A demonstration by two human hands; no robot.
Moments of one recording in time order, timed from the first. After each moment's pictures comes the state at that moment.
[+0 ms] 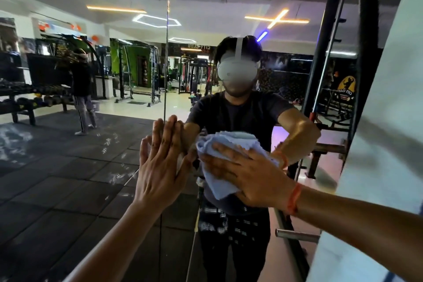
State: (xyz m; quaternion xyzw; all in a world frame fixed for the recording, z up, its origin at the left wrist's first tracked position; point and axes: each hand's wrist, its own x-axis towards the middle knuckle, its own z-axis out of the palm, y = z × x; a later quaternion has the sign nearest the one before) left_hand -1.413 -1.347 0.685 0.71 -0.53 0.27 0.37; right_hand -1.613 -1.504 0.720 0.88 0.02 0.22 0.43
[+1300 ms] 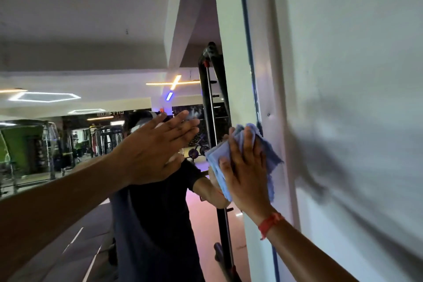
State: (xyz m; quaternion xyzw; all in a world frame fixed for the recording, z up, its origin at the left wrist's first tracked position) left_hand -1.628 -1.510 0.940 0.39 -0.72 0.58 0.04; right_hand -1.857 -1.604 0.816 0.66 -0.42 0.58 0.23
